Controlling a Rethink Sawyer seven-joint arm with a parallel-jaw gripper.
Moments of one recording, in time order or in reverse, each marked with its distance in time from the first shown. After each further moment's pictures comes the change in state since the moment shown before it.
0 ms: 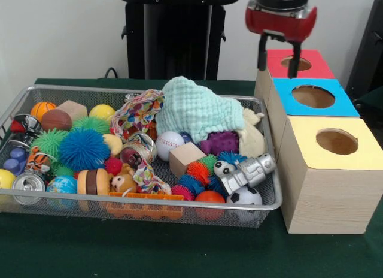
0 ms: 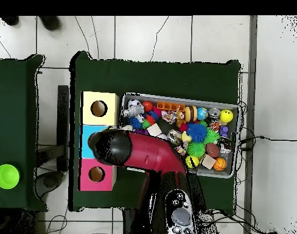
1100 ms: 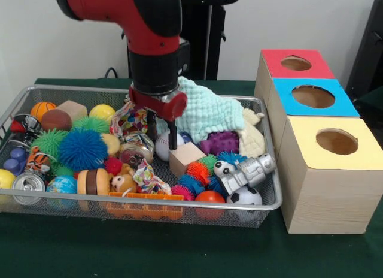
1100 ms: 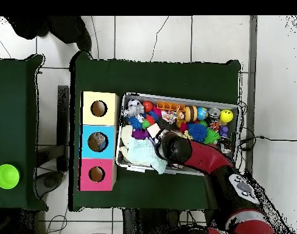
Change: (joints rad) arm -0.357 0.306 0.103 -0.045 -0.258 -0.311 0.000
